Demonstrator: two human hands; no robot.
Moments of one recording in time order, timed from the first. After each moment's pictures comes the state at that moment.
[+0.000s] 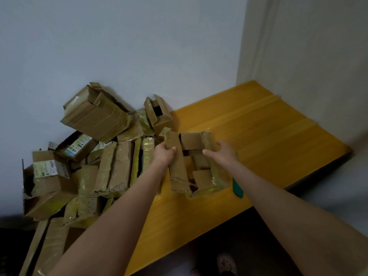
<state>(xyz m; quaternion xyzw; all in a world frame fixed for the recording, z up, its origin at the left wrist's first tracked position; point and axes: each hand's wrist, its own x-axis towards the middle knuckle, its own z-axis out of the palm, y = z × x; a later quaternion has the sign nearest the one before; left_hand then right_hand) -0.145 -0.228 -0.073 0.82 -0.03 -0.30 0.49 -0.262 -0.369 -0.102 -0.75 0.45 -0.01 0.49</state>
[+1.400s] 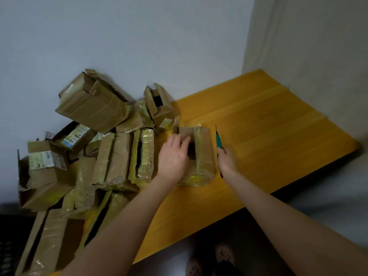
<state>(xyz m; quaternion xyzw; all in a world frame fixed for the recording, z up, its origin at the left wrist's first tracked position) -0.177 -0.220 -0.103 0.87 -0.47 0.10 0.11 -0.263 -0.356 -0.156 -0.58 0.52 -0.11 0.62</state>
